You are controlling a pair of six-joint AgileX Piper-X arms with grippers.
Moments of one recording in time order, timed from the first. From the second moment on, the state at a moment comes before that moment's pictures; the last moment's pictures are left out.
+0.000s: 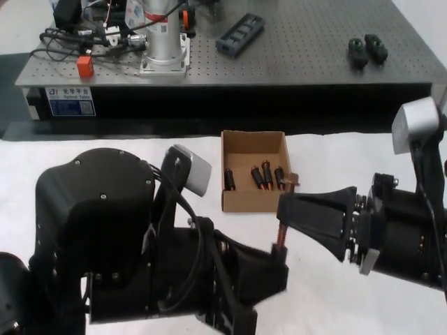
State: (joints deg) left arm -46.6 62.4 -32.9 -5.1 29.9 -21.4; right arm 22.1 48.8 -23.4 -12.1 -33.0 37.8
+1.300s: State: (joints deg) left arm -32.3 128.7 -106.3 34.9 8.2 -22.9; right arm 5.4 39.4 -23.4 39.8 -19.4 17.3
